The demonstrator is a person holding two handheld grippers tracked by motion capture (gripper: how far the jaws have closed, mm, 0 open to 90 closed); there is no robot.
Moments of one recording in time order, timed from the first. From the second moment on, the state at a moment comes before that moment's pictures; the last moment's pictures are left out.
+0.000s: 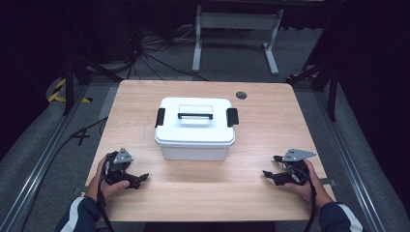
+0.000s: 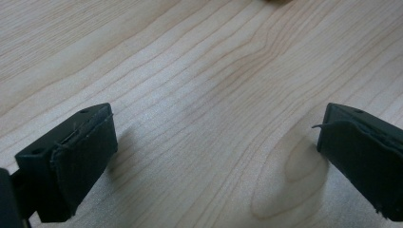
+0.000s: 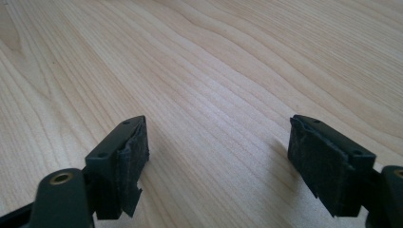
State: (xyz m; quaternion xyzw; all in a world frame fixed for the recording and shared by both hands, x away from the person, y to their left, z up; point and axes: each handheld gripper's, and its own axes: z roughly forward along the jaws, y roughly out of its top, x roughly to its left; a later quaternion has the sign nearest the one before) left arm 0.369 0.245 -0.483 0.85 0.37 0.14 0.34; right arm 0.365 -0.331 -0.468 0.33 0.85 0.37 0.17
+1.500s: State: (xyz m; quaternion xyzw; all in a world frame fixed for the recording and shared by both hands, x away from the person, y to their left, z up) left arm 0.369 0.246 -0.483 0.86 0.36 0.13 0.34; right arm 0.363 -0.317 -0.440 0.27 0.89 0.33 0.15
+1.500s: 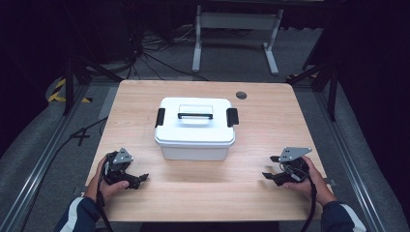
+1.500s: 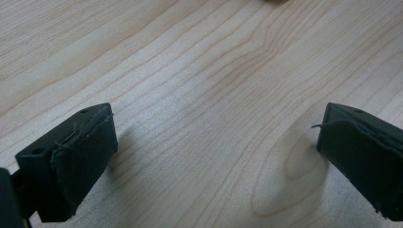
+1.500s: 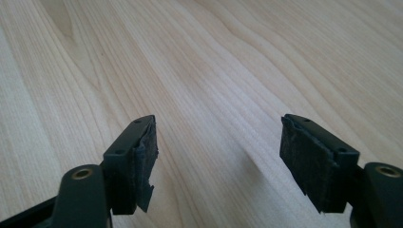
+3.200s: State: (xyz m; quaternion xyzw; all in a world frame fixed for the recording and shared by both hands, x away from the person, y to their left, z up) left arm 0.370 0.246 -0.482 0.86 0.36 0.13 0.34; right arm 0.406 -0.249 -0.294 0.14 0.92 0.29 0.20
